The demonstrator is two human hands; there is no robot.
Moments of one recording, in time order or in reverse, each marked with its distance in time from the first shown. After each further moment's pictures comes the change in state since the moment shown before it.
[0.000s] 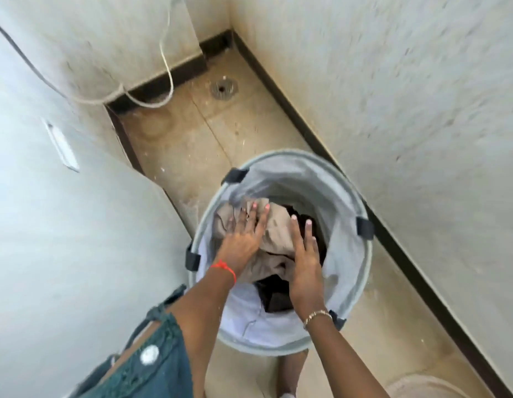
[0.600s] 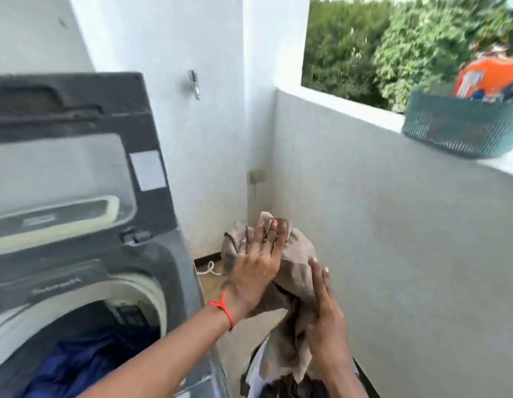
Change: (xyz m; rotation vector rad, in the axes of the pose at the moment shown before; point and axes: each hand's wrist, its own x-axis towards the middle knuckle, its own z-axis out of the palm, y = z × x) left_hand -0.139 -0.084 -0.455 0.121 0.734 -0.045; right_hand -0.120 -0.339 -0.270 0.245 0.220 -0.389
